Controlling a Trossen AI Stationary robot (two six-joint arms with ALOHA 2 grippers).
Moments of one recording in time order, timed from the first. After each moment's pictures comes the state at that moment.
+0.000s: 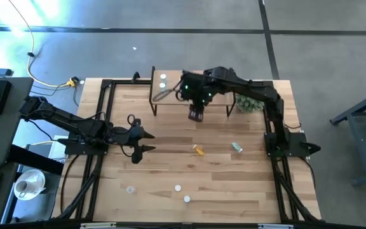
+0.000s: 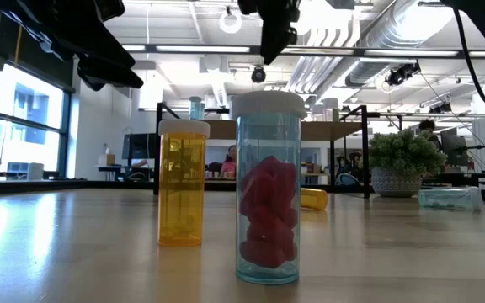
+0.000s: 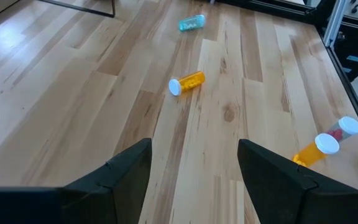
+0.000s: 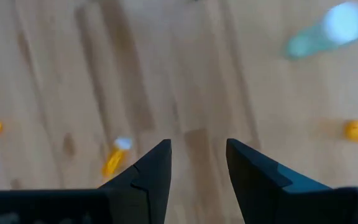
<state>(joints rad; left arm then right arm) -0.17 0.92 0.52 -0.17 -0.30 -0.37 -0.19 2.03 2.31 -1.50 0.01 0.02</state>
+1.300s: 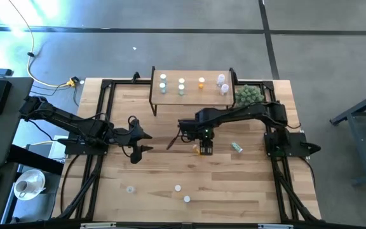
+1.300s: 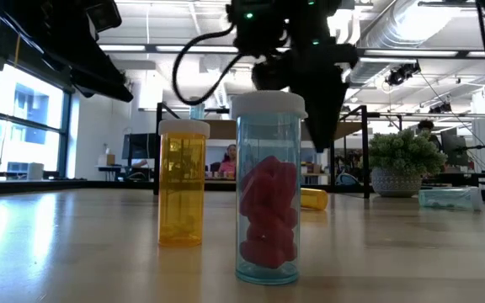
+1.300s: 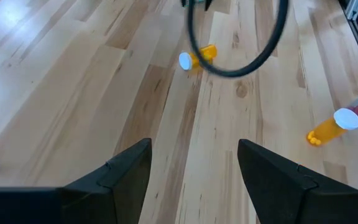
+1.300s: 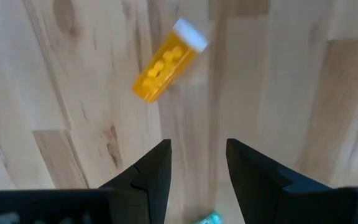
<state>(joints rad) -0.17 0.92 0.52 -0.27 -0.30 -0.39 -0.01 2.00 1.63 -1.23 -0.10 0.03</state>
